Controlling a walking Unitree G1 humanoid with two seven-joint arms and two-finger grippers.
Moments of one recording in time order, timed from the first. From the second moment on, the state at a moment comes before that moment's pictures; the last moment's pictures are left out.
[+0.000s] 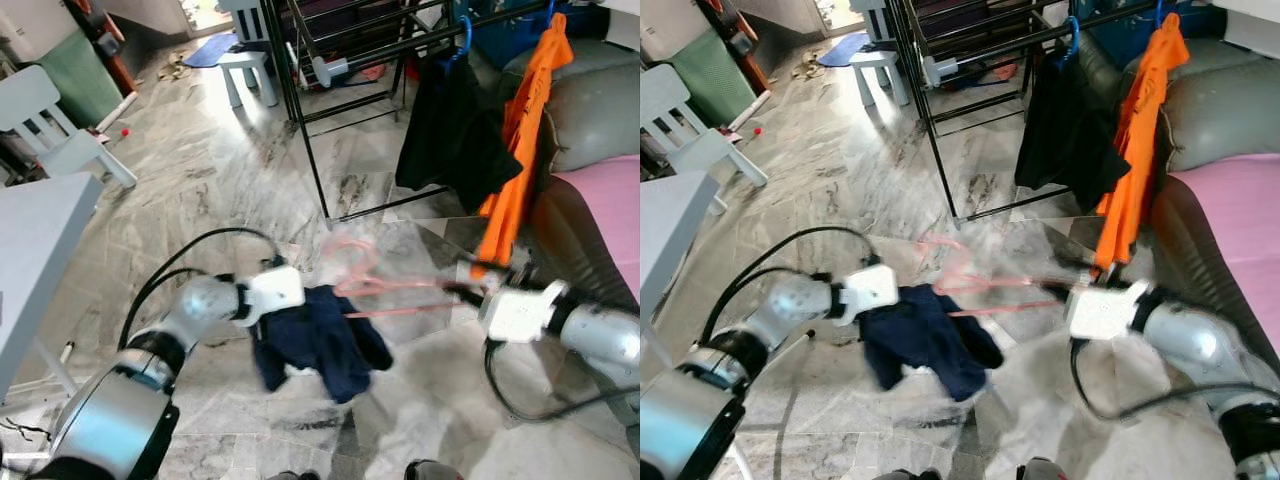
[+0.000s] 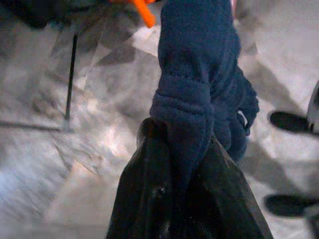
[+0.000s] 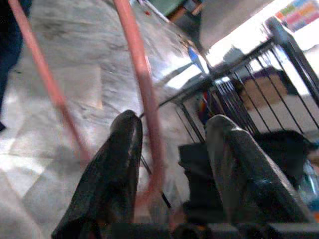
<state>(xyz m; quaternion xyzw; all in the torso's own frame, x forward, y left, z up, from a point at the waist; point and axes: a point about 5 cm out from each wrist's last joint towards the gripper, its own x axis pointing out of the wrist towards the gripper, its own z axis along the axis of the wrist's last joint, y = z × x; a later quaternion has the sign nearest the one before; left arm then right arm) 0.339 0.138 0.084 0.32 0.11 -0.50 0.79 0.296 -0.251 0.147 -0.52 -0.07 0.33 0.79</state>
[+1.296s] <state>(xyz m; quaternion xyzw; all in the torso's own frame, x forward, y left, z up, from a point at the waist) 0.342 0.120 0.111 0.16 0.02 -0.52 0.84 0.283 -0.214 0.089 -0.19 0.05 0.25 0.95</state>
